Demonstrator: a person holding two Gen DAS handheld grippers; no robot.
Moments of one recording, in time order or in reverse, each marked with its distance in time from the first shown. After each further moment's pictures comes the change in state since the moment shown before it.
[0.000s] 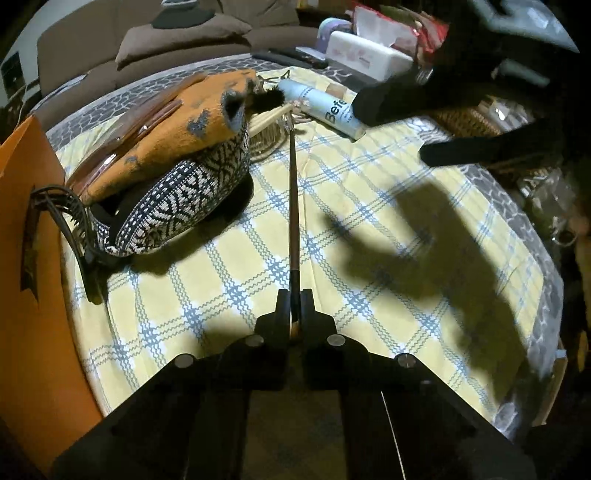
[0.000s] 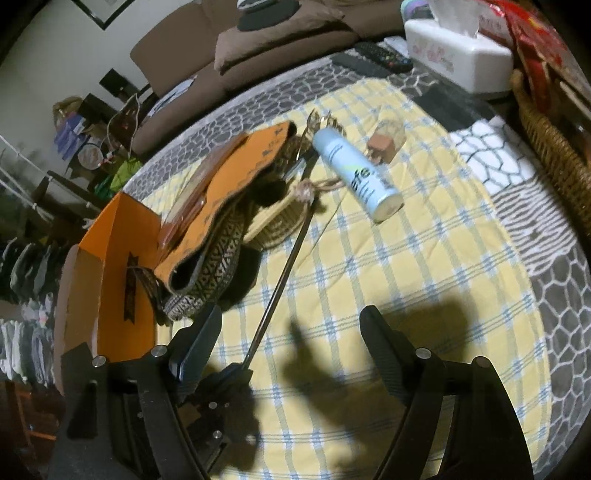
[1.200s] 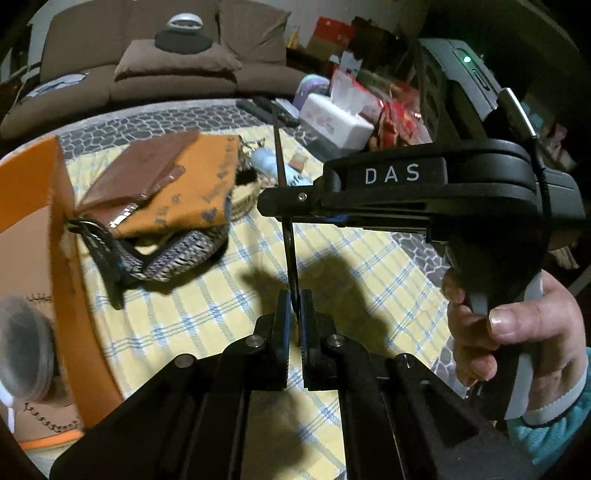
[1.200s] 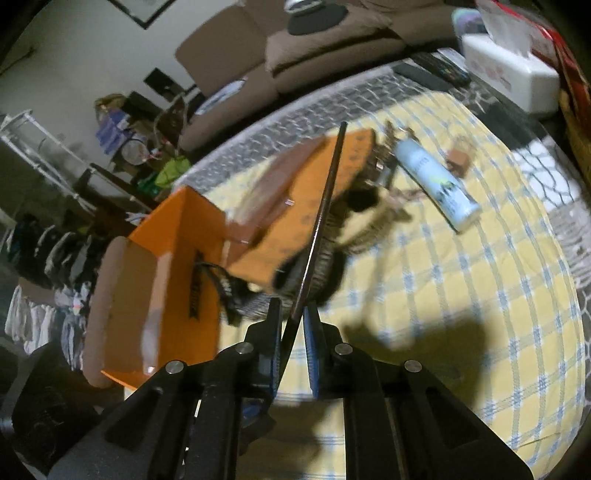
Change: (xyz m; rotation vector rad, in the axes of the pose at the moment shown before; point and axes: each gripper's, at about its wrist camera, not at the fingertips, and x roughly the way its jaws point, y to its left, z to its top) left arm -0.098 0.011 0.015 -0.093 -0.139 -0.193; right arm -0.015 0.059 -0.004 -0.074 -0.052 0.176
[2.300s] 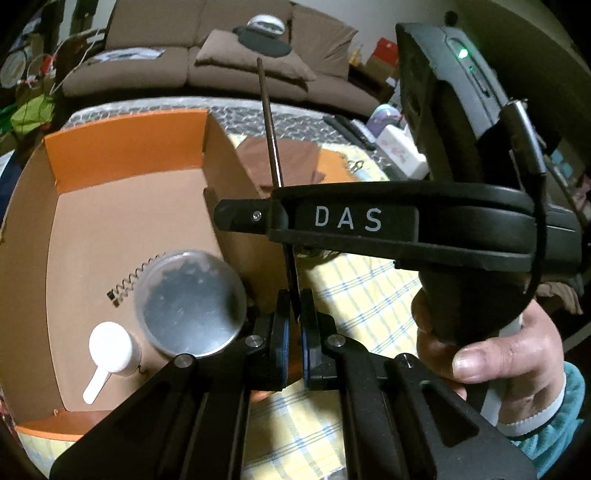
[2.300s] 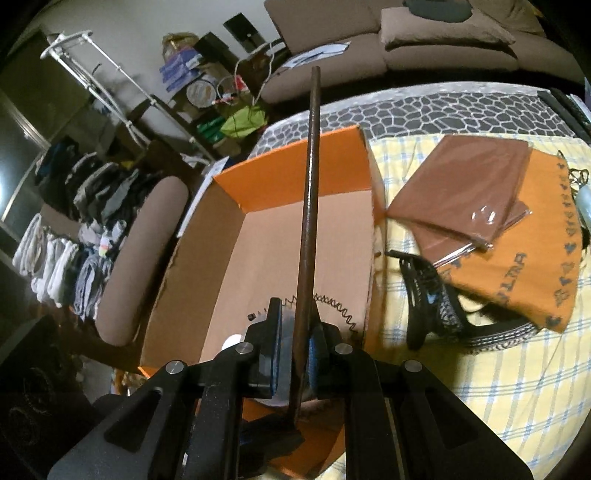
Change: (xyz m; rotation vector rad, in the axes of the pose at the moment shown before) left arm -0.083 0.123 -0.022 -0.179 -0.001 0.097; right arm 0.113 0.163 -0.014 -0.227 0.129 0.115
